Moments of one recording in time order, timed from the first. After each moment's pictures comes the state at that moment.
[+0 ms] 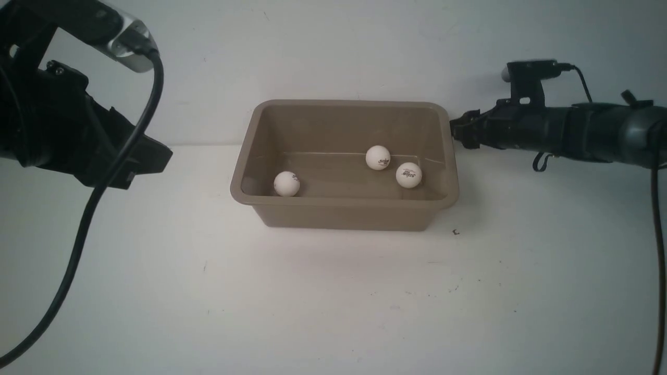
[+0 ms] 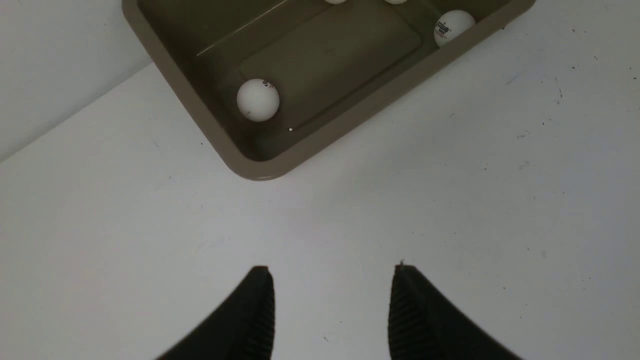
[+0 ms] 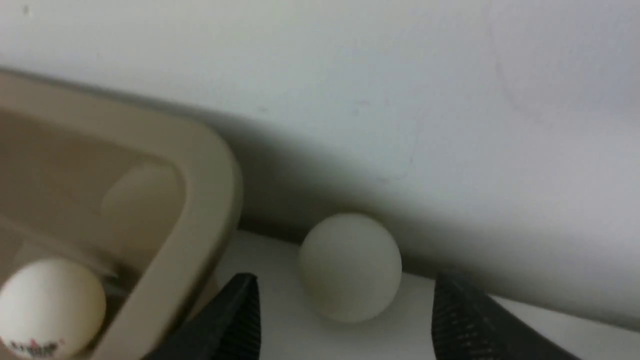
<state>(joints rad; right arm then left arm) 0.08 2.29 -1.63 1.73 0.44 -1.71 -0.05 1.22 -1.19 -0.49 0.97 0.75</state>
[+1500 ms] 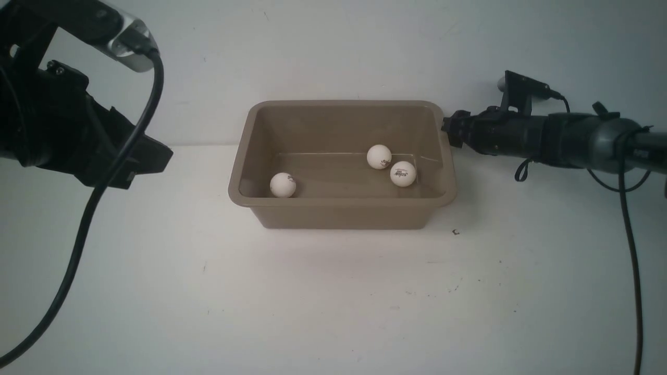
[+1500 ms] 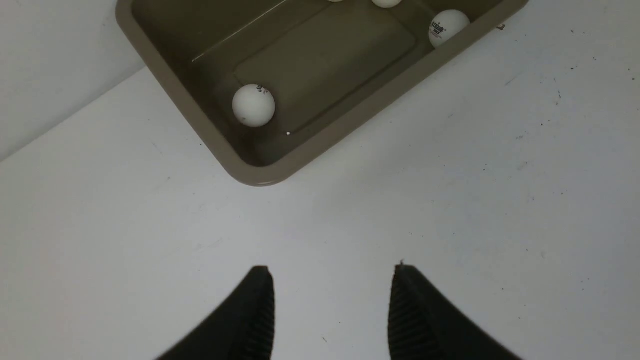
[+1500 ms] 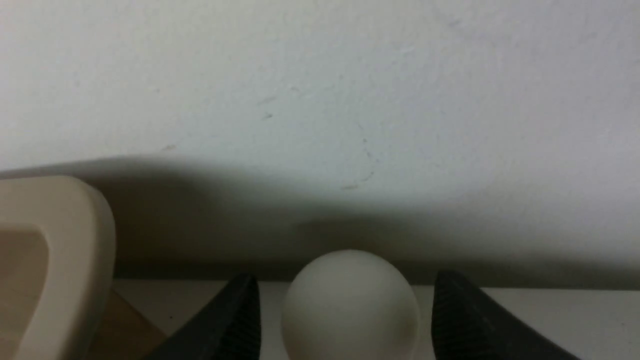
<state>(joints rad) 0.09 2.43 -1.77 1.73 0.43 -1.41 -0.05 1.22 -1.19 -0.49 0.97 0.75</state>
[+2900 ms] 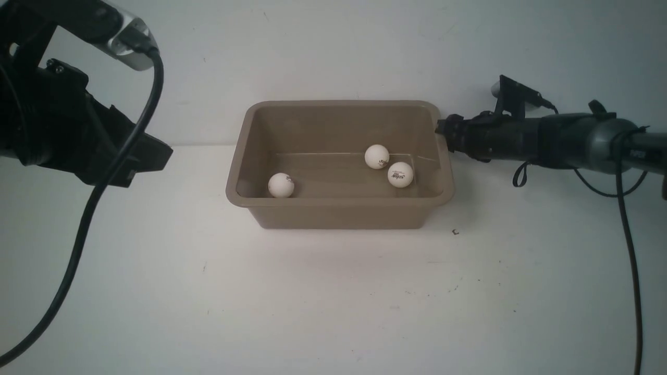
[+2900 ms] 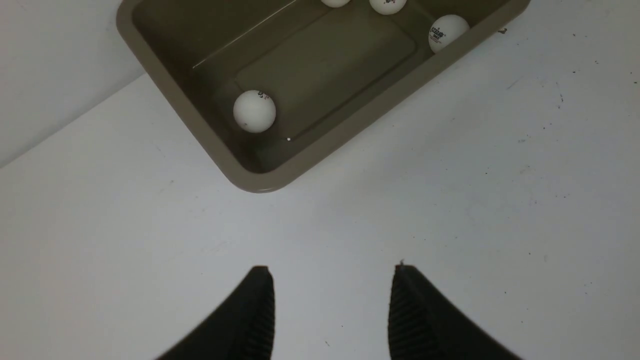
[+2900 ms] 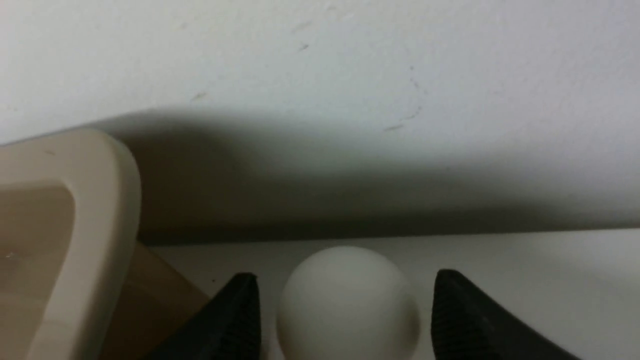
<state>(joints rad) 0.10 2.43 -1.77 1.60 0.49 -1.21 -0.05 1.22 -1.19 -0.49 0.96 0.75</state>
